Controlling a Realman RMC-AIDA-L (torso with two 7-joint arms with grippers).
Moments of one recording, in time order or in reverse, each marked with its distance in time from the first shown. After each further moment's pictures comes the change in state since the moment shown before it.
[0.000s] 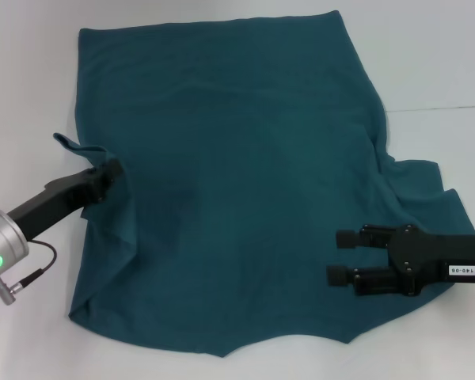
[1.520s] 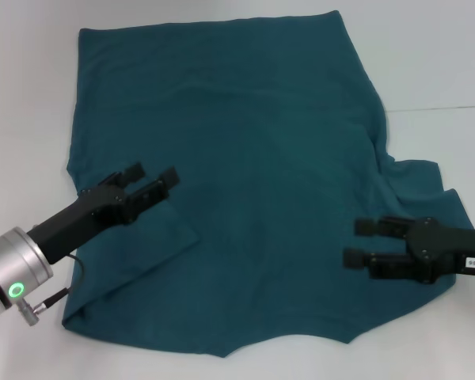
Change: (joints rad) left arm 0.027 -0.007 0.066 -0.084 -0.093 0.167 0.175; right arm -0.024 -0.002 0.091 0.000 0.001 -0.007 0.007
